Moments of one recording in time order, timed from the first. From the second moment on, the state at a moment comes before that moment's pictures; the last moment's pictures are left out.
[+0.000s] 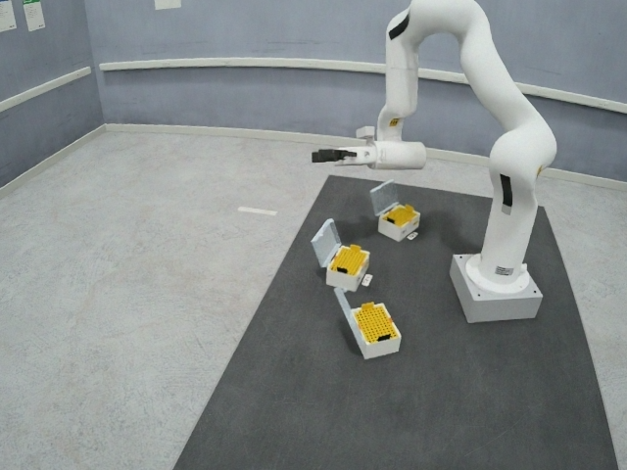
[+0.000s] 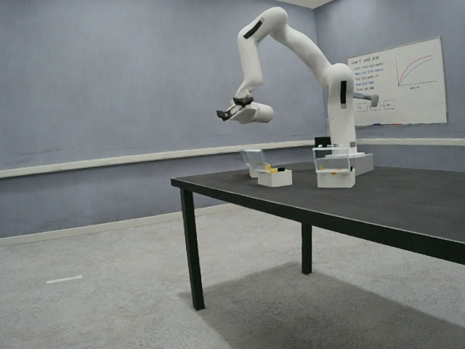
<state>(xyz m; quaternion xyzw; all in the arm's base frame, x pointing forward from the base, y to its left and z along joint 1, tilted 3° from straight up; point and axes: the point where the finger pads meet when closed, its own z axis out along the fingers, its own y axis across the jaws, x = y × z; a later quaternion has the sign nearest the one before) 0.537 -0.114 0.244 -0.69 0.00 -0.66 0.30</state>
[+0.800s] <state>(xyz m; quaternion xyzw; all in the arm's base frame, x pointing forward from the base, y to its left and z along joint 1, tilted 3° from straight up) 0.493 -0.046 0.245 -0.72 0.04 -0.49 0.48</state>
